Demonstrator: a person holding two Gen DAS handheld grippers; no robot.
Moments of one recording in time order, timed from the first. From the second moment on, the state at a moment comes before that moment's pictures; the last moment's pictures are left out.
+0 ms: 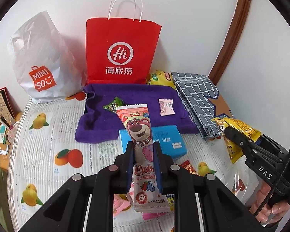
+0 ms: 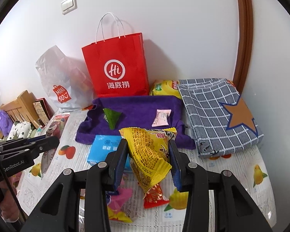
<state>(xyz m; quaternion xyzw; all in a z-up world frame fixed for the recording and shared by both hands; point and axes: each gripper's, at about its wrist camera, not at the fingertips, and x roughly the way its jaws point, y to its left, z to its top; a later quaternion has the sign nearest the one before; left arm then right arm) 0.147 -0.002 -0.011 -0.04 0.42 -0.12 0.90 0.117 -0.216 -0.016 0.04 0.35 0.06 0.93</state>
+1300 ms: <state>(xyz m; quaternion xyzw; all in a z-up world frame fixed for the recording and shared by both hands) 0.291 -0.005 -0.040 -0.03 0.45 -0.11 0.89 0.271 -0.212 -0.040 0.05 0.37 0.07 0.93</state>
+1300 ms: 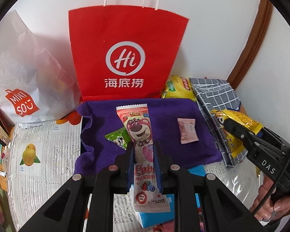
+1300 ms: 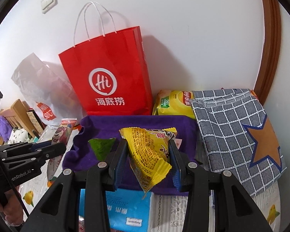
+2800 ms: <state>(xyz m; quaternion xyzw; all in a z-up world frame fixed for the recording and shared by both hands) 0.372 0.034 -0.143 -0.08 0.54 -0.07 0.83 0.357 -0.219 -0.146 0.02 0.48 0.07 0.87</state>
